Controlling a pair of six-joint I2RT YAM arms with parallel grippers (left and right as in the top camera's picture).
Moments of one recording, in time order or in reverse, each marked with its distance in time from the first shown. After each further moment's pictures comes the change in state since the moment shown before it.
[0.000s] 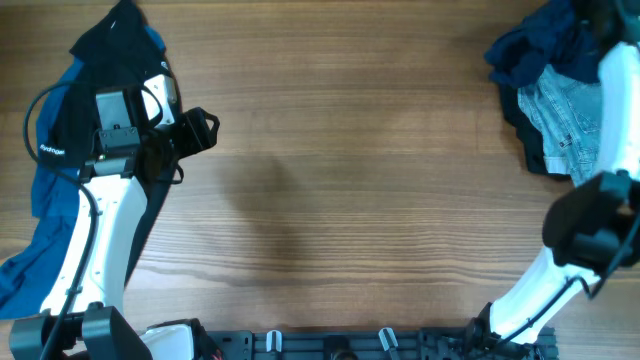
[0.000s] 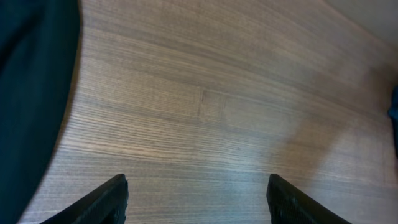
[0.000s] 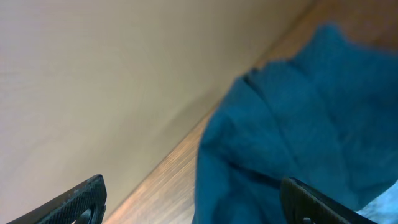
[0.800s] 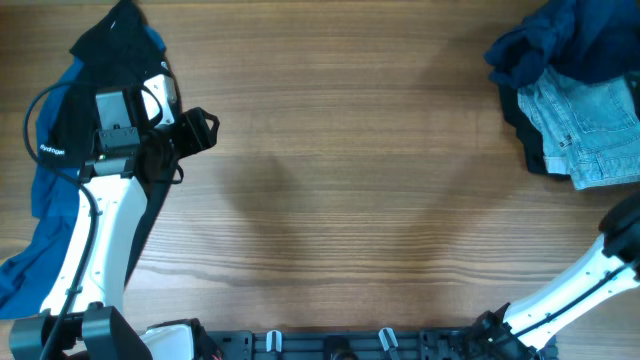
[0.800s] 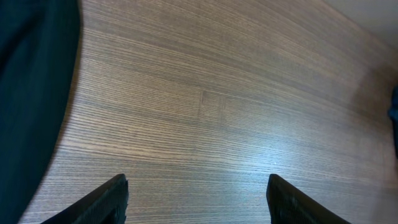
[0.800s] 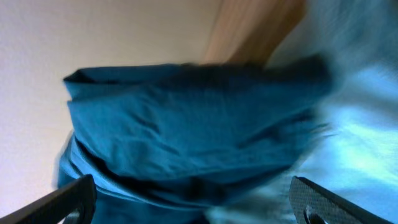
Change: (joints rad) left arm 0.000 0.000 0.000 0.005 0.000 0.000; right arm -0.473 0.172 -0.008 -0.051 -0.787 -0.004
